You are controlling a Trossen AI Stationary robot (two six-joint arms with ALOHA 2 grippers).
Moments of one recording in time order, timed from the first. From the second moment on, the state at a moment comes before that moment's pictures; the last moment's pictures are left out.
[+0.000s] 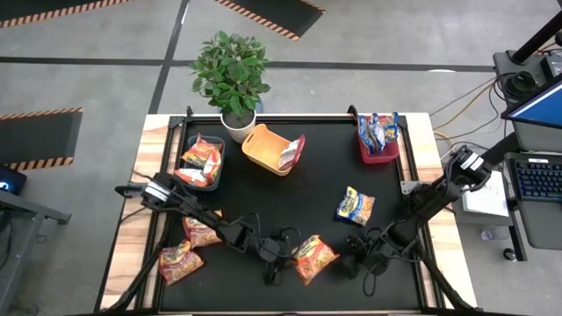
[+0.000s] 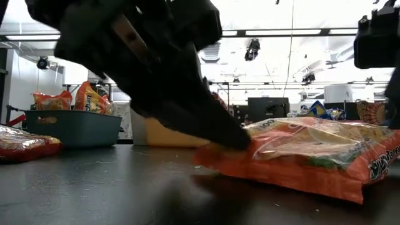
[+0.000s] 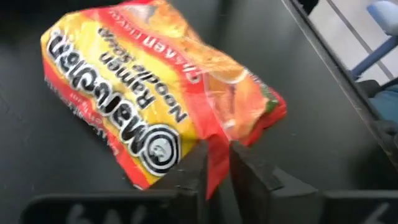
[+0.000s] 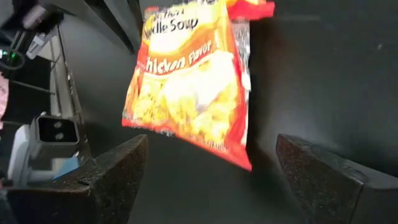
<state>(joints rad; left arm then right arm) -0.43 2.04 1.06 0.38 -0.09 -0.30 0.77 1.54 0.58 0.16 0.44 1.39</state>
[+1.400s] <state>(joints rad) -0.42 2.10 1.06 0.42 -0.10 -0.36 0.66 1.80 0.58 0.74 0.48 0.96</state>
